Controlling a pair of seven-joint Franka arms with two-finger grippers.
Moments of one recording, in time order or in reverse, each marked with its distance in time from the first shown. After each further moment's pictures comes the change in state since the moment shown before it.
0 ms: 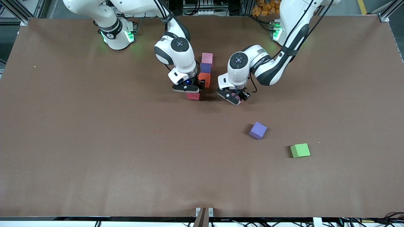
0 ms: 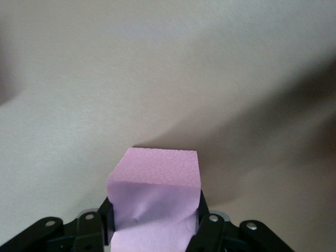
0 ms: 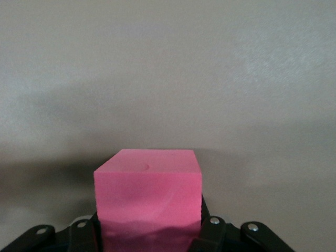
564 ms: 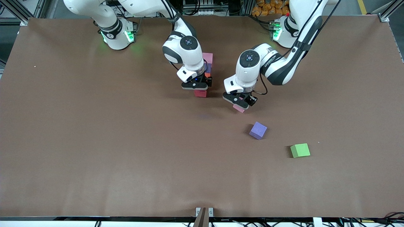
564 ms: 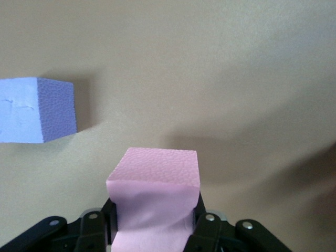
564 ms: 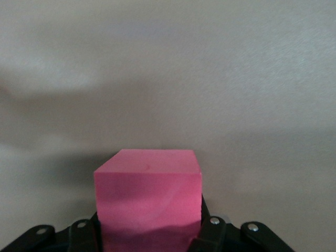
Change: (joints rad) left arm 0.049 -0.079 0.006 0.016 -0.005 0.004 0.000; right arm 0.070 0.066 -0.003 0.069 0.000 0.001 0.012
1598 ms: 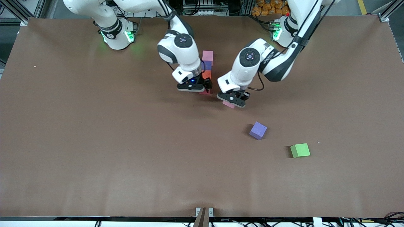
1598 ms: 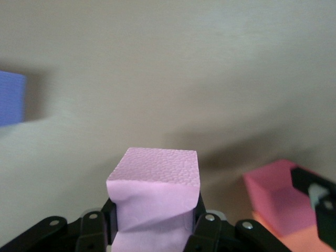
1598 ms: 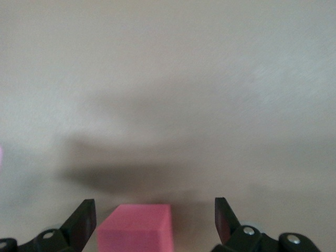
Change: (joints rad) left arm -0.077 -0.004 -0.013 0.091 -0.306 -0.047 -0.045; right arm -0.085 -0.132 -0.017 -0.060 -0.012 -0.013 -0.065
